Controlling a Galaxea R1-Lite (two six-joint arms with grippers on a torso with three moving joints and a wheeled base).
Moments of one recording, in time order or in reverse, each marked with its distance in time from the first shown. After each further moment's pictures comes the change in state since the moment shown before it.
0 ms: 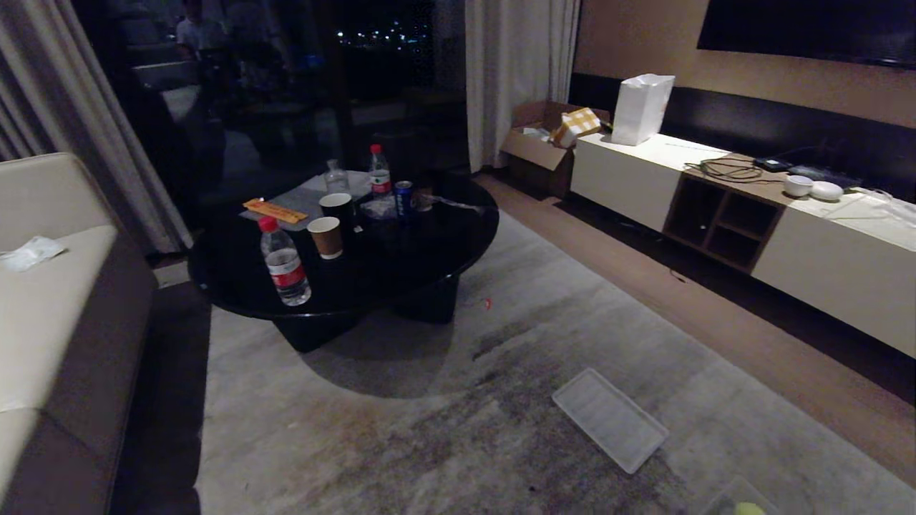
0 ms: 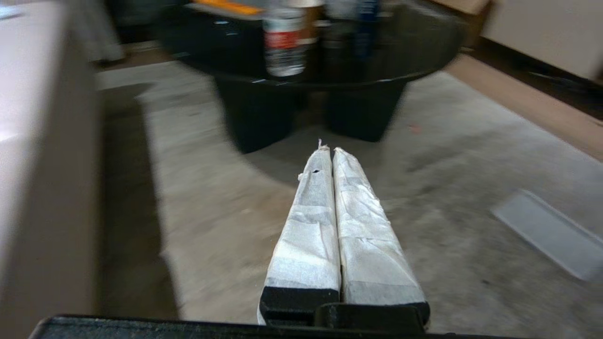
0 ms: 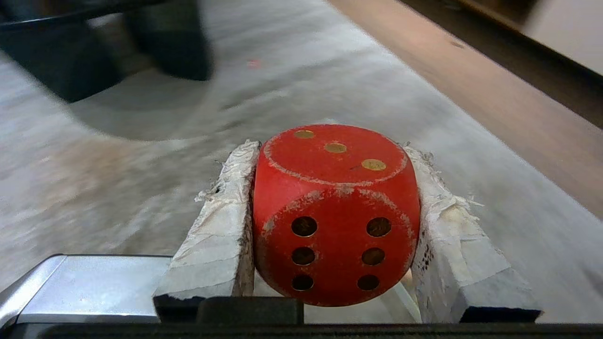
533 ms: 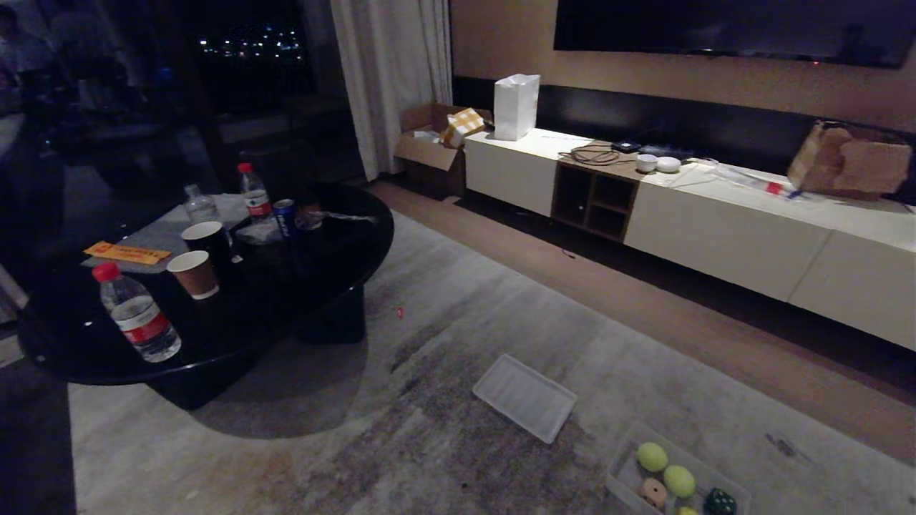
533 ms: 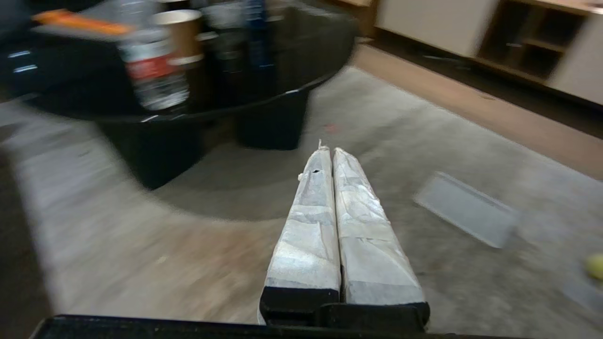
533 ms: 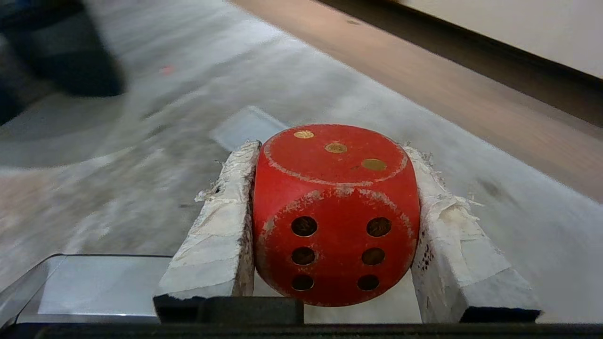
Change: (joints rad) left arm 0.000 0.000 0.000 0.000 0.001 -0.001; right arm 0.000 0.000 0.000 0.000 0.000 0.000
